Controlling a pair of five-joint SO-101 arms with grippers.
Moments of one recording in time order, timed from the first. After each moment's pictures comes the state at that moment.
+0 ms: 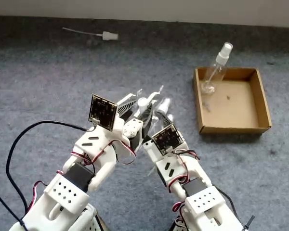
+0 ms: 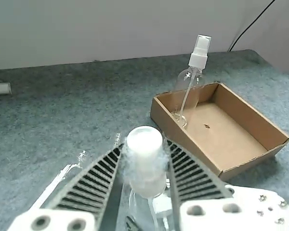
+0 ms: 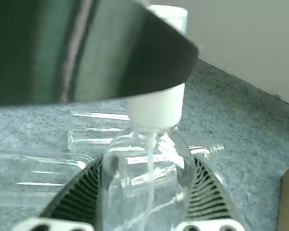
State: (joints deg) left arm 28.3 -62.9 72.0 15.3 16.0; right arm -31.3 -64.3 95.3 -8.9 15.2
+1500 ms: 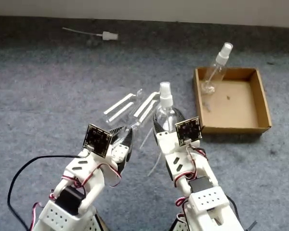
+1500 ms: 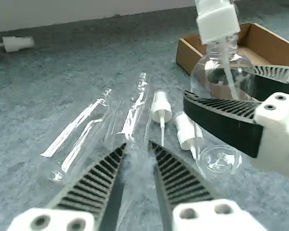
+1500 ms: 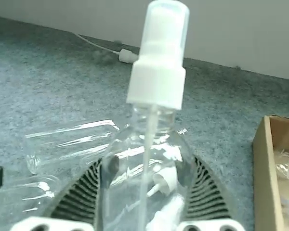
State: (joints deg) left arm 25.0 -104.0 95.6 37.7 9.9; right arm -22.7 -64.4 95.3 -9.0 4.9
